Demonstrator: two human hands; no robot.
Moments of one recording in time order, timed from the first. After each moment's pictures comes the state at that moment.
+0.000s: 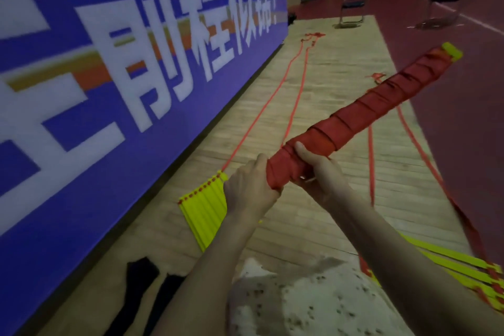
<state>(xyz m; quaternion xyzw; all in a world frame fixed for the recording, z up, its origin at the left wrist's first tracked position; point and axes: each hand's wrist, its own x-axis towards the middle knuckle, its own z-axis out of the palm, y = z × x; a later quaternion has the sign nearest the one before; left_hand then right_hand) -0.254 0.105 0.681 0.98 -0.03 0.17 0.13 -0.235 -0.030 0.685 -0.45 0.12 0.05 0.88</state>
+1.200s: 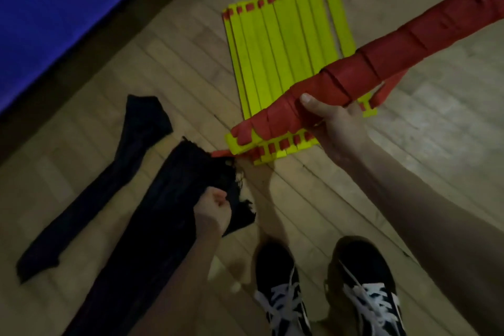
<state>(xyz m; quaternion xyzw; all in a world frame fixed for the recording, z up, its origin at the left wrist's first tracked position) -0.208 0.364 0.090 0.76 0.52 -0.13 0.38 -0.004 0.221 0.173 -0.52 0.16 0.28 0.79</state>
